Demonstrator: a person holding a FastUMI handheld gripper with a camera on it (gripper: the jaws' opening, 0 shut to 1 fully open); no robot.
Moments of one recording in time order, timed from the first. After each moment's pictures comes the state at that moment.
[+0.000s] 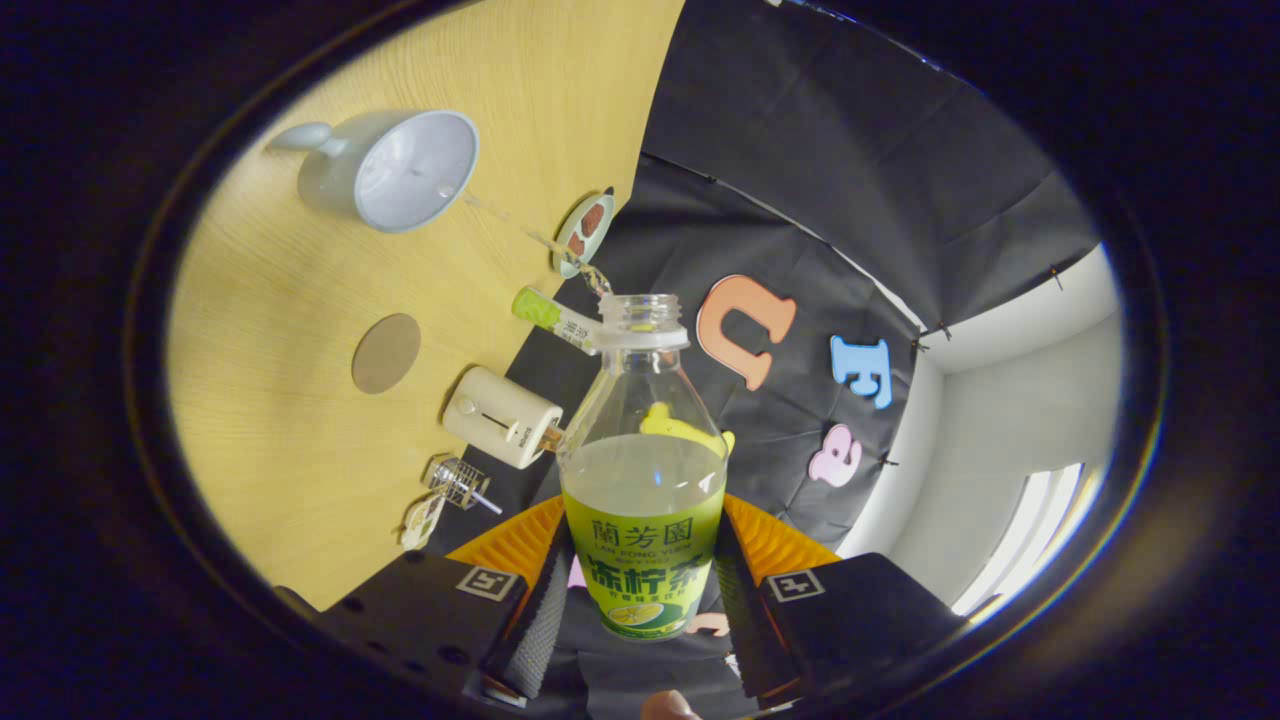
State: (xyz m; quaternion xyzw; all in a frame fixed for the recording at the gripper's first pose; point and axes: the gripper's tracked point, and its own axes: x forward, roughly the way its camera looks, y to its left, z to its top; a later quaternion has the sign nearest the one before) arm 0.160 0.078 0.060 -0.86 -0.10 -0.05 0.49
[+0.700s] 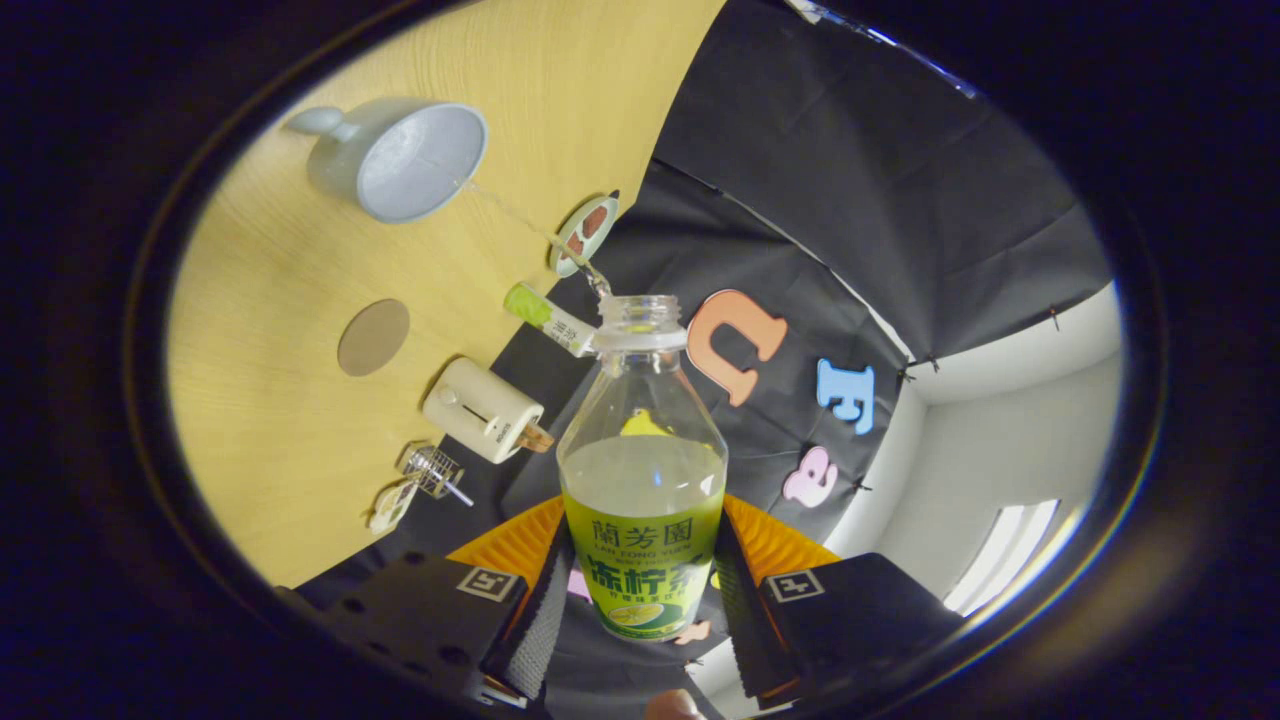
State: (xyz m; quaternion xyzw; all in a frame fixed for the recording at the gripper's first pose) arm 0.158 0.095 0.068 -0.88 -0.13 -0.06 0.45
